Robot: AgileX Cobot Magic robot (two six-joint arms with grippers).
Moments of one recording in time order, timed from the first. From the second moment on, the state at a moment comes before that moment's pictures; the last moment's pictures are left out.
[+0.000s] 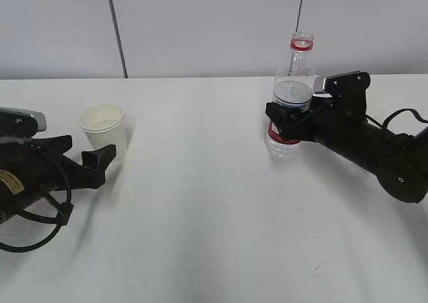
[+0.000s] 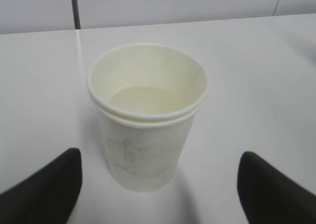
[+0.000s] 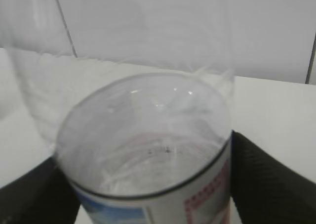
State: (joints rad) left arm -0.17 1.99 -0.49 0.26 -1.14 -0.13; right arm 0.11 2.13 -0.91 -0.36 -1.01 0.23
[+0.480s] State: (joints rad) left arm -0.17 1.98 -0.48 0.26 -1.14 -0.13; right arm 0.11 2.05 -0.78 -0.36 -1.01 0.23
